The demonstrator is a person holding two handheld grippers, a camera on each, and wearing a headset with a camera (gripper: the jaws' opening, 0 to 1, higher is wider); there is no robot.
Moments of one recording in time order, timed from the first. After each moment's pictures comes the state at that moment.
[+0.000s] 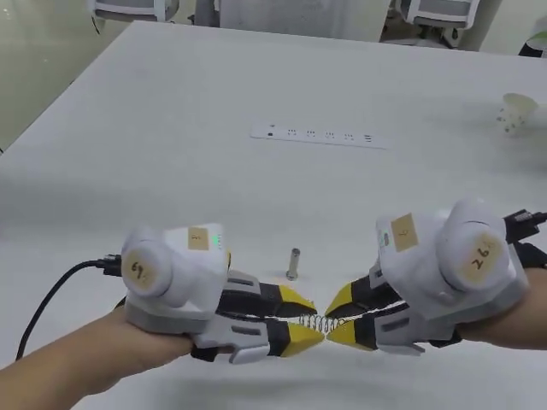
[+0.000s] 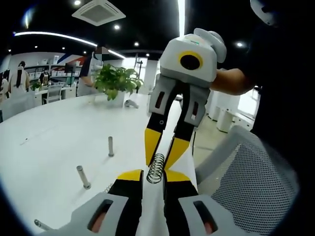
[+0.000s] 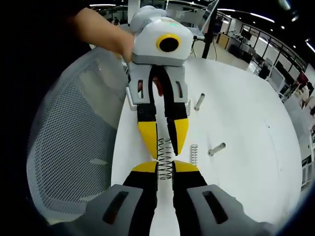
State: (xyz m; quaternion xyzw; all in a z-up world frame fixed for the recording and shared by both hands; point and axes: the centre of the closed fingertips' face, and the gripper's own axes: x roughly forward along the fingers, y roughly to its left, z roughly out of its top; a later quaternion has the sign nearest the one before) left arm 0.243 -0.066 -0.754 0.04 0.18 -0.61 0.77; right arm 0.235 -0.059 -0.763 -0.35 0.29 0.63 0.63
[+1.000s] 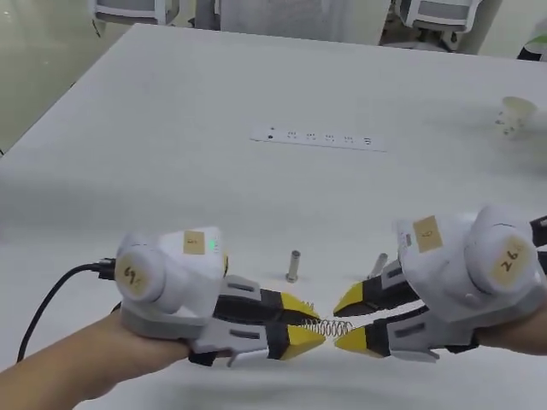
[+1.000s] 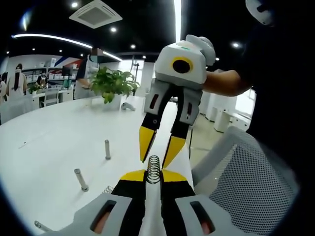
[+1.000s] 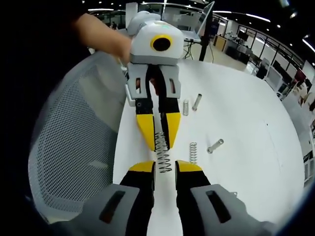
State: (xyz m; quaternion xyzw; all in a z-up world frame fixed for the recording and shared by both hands) left arm 0.236 -0.067 -0.748 0.04 0.16 -0.62 0.77; right arm 0.234 -0.071 -0.760 -0.33 0.28 0.63 0.65
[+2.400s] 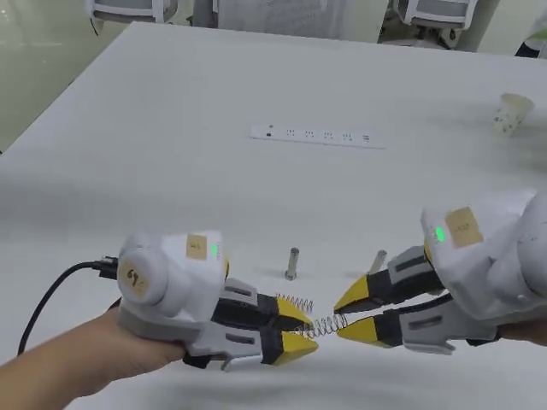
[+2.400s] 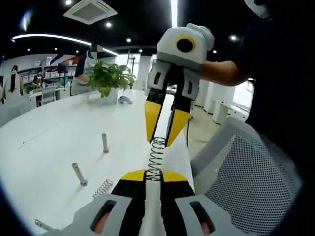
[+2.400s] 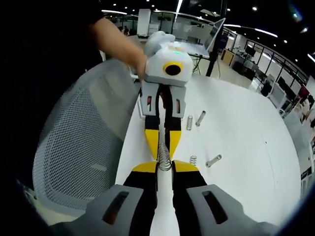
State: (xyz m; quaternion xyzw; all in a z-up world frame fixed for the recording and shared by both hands) left arm 0.231 -0.063 -0.760 0.07 0.18 -0.63 0.76; right arm 0.223 -0.059 -0.728 -0.32 0.22 0.67 0.63
